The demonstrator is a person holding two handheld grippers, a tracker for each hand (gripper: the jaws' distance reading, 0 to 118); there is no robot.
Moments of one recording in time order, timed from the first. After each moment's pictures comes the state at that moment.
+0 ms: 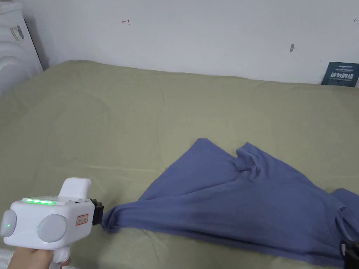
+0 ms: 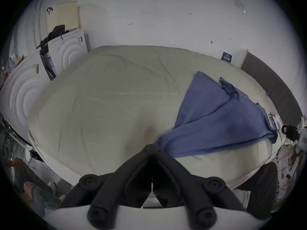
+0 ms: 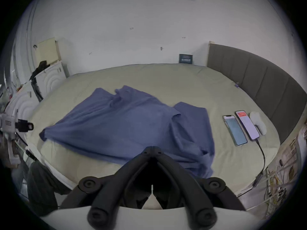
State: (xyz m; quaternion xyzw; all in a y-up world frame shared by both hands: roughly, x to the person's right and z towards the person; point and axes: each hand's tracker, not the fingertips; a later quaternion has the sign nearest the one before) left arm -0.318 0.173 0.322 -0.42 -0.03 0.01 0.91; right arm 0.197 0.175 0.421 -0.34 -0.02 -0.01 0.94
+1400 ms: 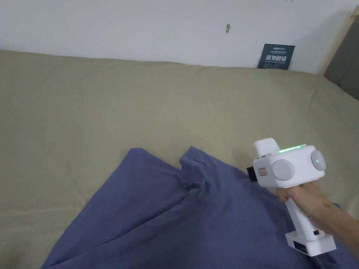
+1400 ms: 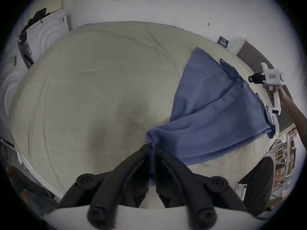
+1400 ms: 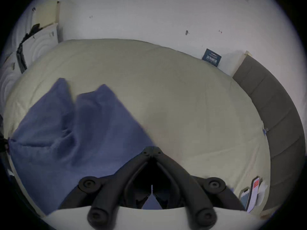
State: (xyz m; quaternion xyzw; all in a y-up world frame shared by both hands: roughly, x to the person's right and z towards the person) left arm -0.303 0.117 0.260 -0.50 -0.09 0.03 0.86; right arm 0.260 0.107 0.061 -0.46 -0.02 0.09 0.88
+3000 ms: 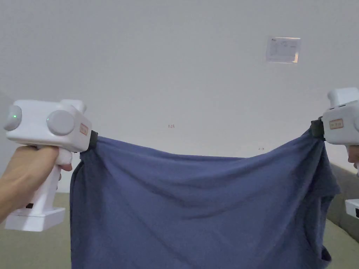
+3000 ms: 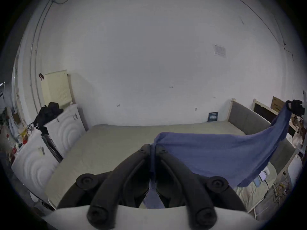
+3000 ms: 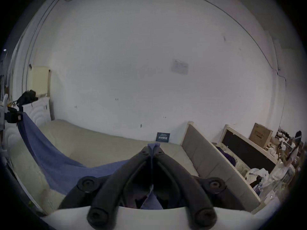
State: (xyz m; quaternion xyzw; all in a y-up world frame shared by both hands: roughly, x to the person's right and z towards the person) left arm -0.216 0.544 0.184 -0.19 -0.05 -0.03 0.98; right arm 0.280 0.575 0.277 -0.10 -0.13 0.07 0.98
